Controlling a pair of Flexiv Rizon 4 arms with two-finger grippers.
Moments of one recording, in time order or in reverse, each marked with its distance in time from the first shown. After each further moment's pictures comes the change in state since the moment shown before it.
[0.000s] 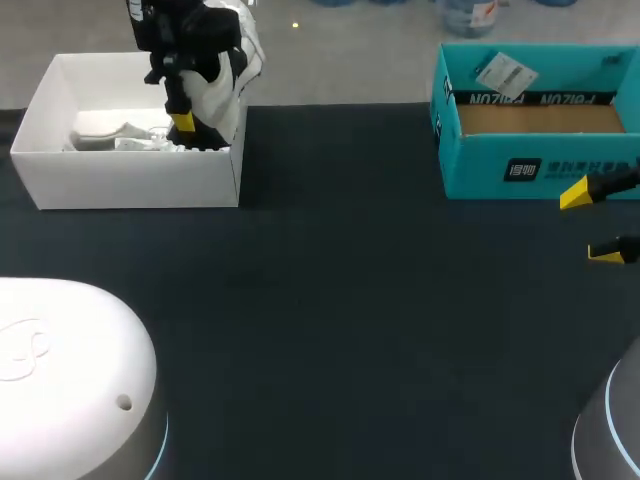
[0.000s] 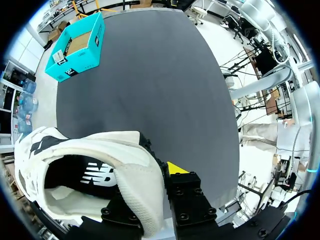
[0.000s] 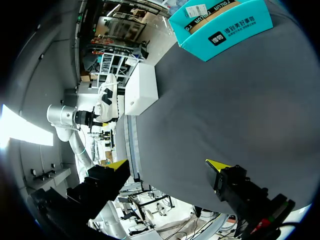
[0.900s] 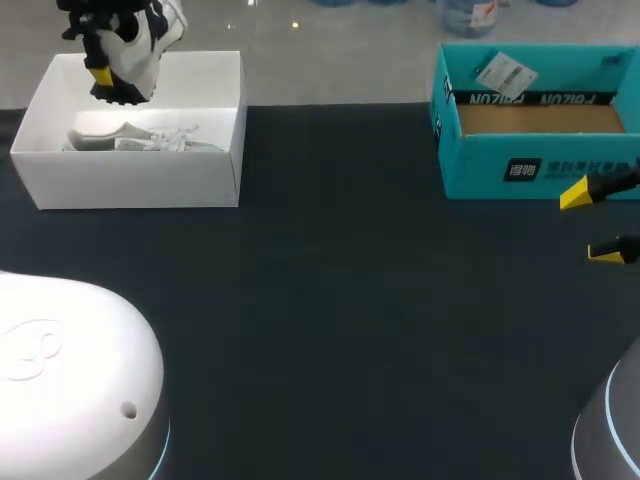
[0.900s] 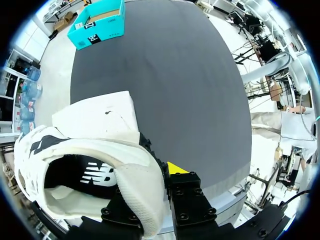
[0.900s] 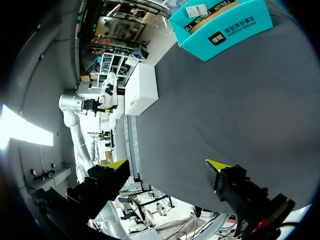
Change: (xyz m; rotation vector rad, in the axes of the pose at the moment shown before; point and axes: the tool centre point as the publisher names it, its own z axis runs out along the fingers) left arm -0.099 0.157 -0.004 -0.049 -0.012 -0.023; right arm 0.000 0.000 0.000 0.000 0.000 0.000
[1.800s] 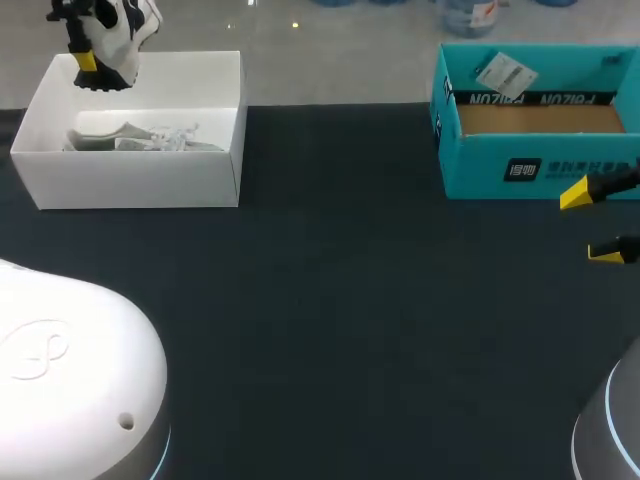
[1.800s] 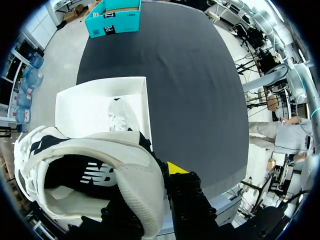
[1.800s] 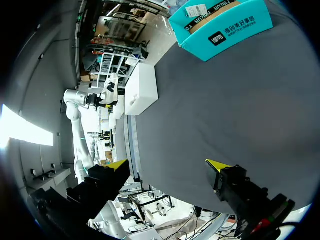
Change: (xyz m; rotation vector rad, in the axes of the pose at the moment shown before) left arm -0.034 0.039 0.001 0.035 0.057 -0.050; right arm 0.000 0.000 0.000 0.000 0.000 0.000
